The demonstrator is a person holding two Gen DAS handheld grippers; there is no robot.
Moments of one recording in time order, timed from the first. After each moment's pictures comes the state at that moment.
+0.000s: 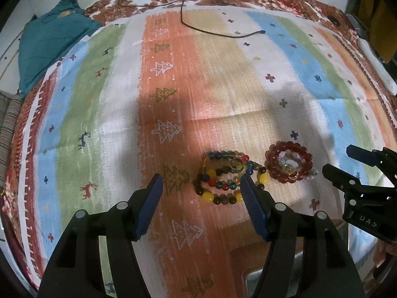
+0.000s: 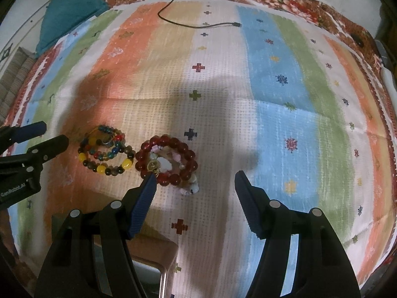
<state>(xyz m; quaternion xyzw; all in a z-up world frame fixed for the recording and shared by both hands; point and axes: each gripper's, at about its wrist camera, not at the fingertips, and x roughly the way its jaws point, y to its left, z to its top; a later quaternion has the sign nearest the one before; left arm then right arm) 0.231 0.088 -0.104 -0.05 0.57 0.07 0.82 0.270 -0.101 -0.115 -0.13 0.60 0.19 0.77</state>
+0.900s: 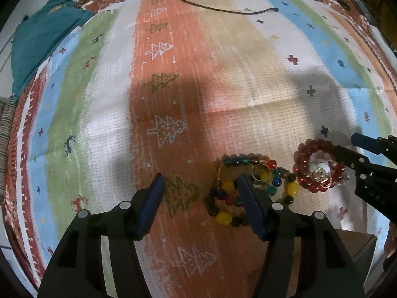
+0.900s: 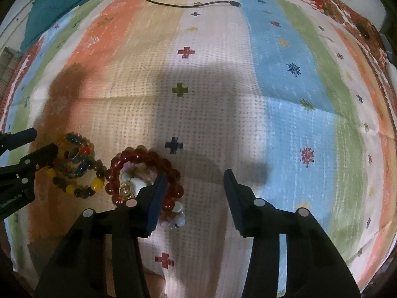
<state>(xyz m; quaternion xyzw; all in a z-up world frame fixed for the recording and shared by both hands) 0.261 0.098 -0.148 -0.03 0.60 0.08 0.79 0.306 -0.091 -0.165 -0.14 0.63 0.17 0.75</state>
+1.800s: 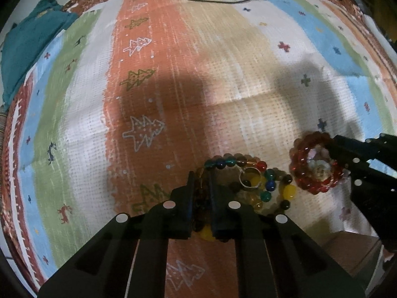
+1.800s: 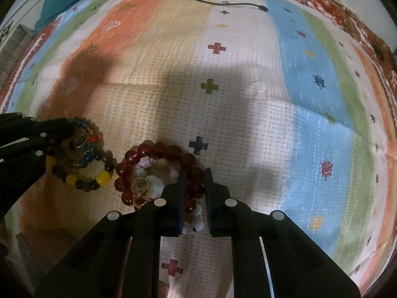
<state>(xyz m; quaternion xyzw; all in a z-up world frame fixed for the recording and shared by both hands) 0.271 0.084 -0.162 -0.02 0.61 0.05 0.79 0.294 -0.074 -0.172 -0.17 0.61 0.21 0.74</state>
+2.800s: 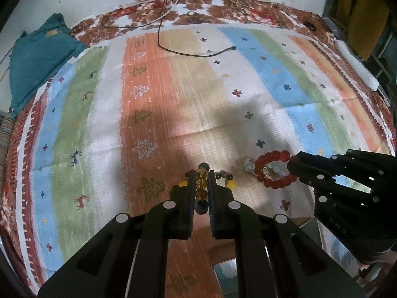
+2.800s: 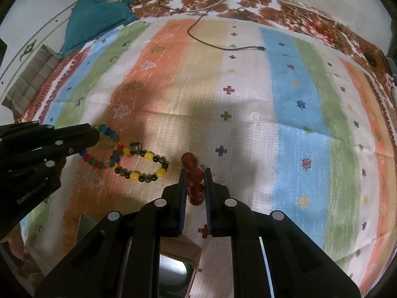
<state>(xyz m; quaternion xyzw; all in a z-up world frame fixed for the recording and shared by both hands) 0.224 0.060 -0.071 -0.04 0.53 0.02 0.85 0.255 -0.084 -0.087 -0.13 0.56 0.25 0.78</state>
